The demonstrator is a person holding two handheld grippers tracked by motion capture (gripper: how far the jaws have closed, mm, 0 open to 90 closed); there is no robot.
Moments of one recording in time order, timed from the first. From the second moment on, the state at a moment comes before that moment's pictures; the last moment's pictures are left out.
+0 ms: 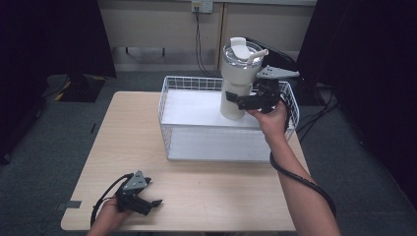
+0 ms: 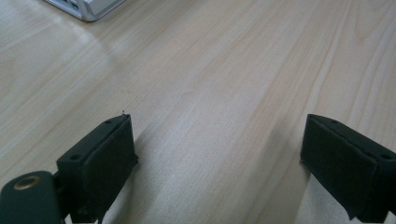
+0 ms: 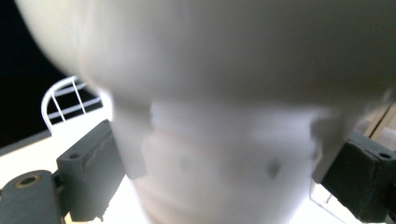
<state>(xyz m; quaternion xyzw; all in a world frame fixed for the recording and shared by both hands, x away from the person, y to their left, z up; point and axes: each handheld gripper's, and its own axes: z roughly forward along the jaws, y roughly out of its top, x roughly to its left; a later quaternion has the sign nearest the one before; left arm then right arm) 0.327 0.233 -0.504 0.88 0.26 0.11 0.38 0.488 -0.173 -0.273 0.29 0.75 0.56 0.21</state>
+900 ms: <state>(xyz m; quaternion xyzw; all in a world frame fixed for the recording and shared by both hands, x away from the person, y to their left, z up) 0.328 0.230 -0.505 0.88 0.25 0.10 0.38 0.439 -0.200 -0.280 0.26 0.77 0.54 0.21</state>
